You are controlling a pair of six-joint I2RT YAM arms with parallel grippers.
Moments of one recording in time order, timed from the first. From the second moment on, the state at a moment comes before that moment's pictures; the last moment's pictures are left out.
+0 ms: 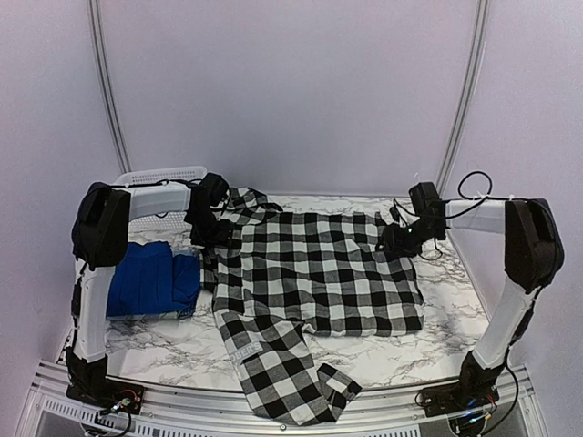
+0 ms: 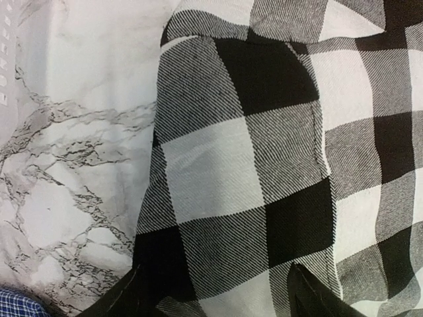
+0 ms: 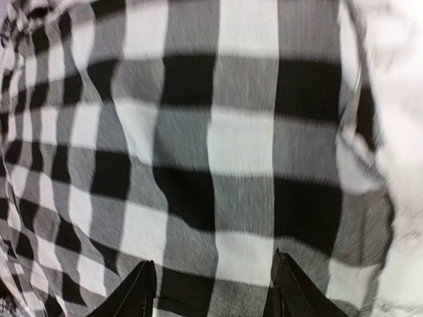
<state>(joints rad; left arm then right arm) -0.44 2.24 1.77 -0.73 -0.07 -0.31 0.17 1.78 1.17 -0.45 -0.34 0.25</state>
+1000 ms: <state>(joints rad) -0.38 2.41 2.01 -0.75 0.00 -0.23 0.13 2.47 1.99 -0.44 -0.19 0.24</state>
